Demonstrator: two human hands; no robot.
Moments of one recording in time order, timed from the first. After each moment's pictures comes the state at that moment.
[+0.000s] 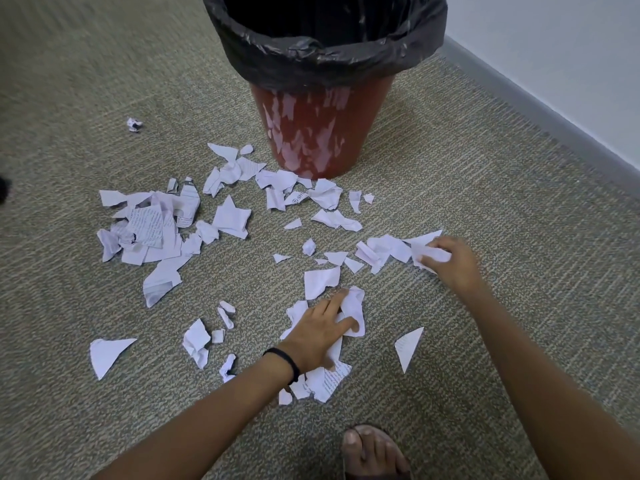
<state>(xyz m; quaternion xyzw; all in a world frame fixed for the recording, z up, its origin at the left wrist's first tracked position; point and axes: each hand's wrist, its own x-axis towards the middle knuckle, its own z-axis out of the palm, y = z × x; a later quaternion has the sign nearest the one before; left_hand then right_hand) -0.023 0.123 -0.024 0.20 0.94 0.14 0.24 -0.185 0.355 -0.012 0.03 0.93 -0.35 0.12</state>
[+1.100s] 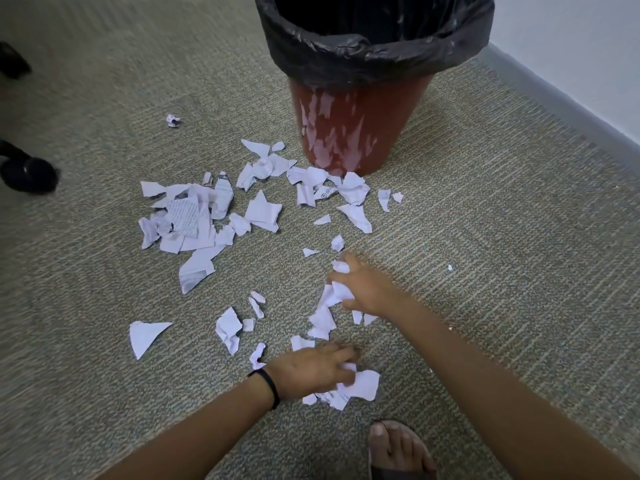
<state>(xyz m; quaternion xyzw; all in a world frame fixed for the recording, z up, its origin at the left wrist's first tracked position) 0.035 0.082 -0.020 0.37 0.89 0.17 0.22 -0.112 0.202 -0.005 -0.41 0.87 -0.03 0.26</state>
